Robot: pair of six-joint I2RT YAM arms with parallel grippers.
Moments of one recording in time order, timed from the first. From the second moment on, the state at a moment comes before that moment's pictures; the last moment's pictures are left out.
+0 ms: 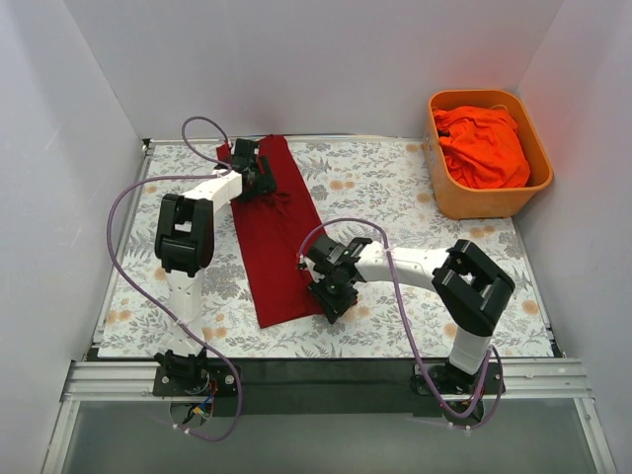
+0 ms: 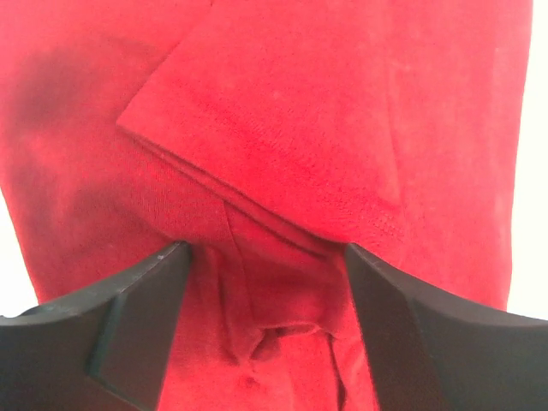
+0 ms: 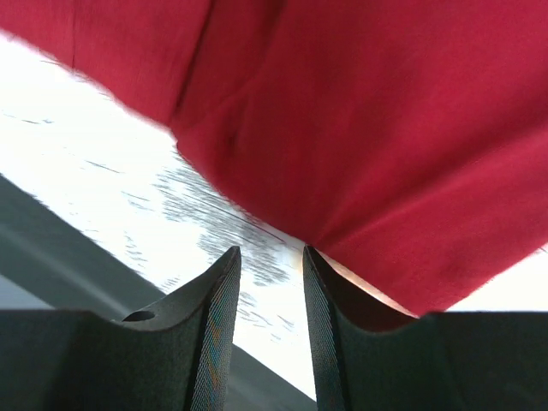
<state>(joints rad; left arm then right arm) -0.22 2.21 1.67 -0.35 -0.14 -0.52 0.96 1.76 1.10 -0.69 -0.23 0.19</state>
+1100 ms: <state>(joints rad) -0.46 1.11 0.63 -0.78 -0.01 -0.99 0.67 1.51 0.88 -0.47 -0.27 0.38</state>
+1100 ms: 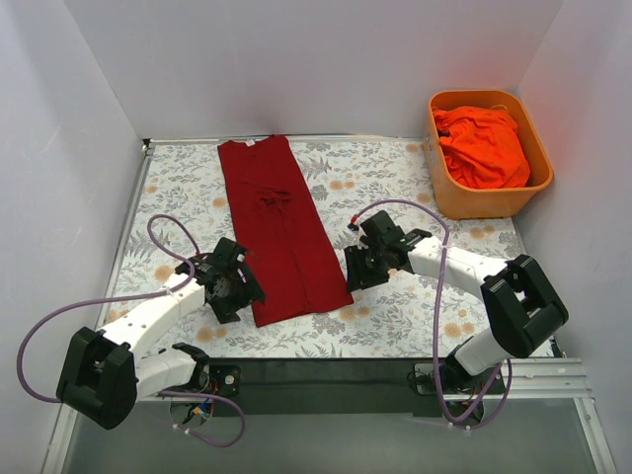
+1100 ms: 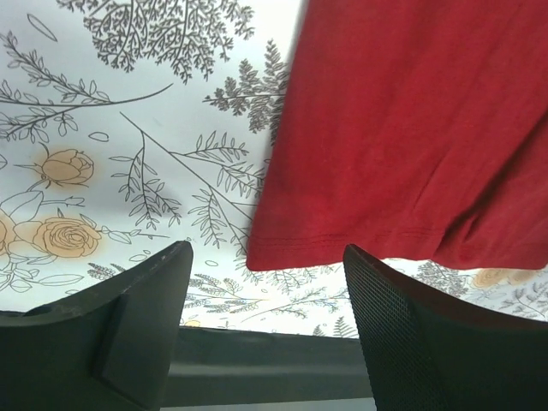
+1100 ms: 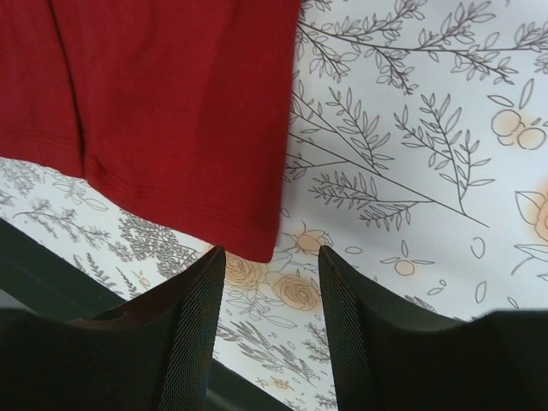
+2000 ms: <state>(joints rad) -0.57 1.31 0.63 -0.75 0.07 -1.01 0.67 1.65 0.87 -0.34 -0.43 0.46</state>
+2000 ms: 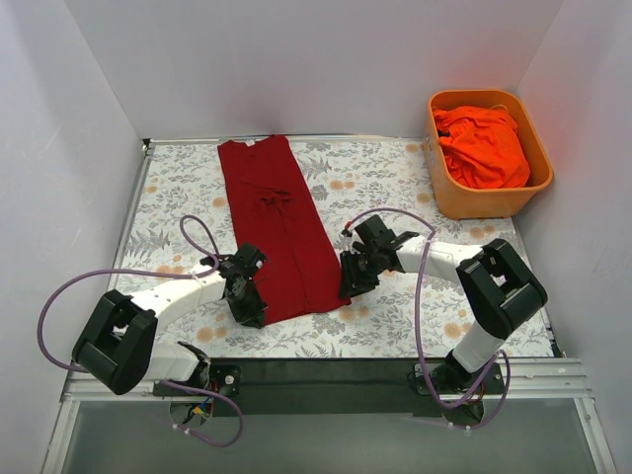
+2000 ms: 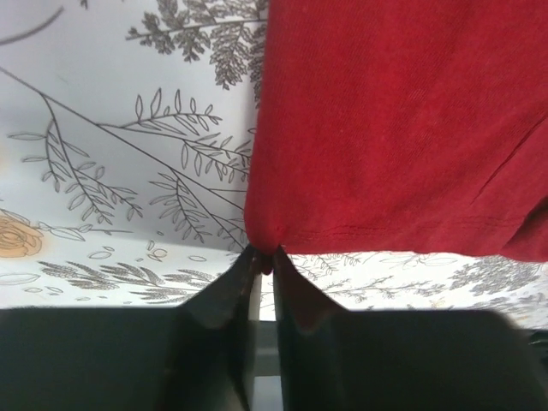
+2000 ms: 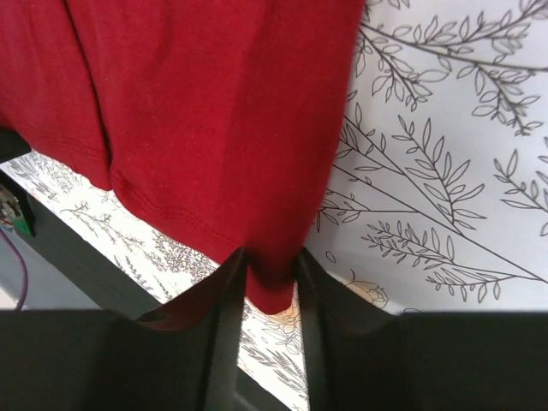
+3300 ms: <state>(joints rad) -0.59 1.08 0.84 -0.75 -0.18 -1.15 0.64 1.70 1.44 -0.88 -0.32 0.20</state>
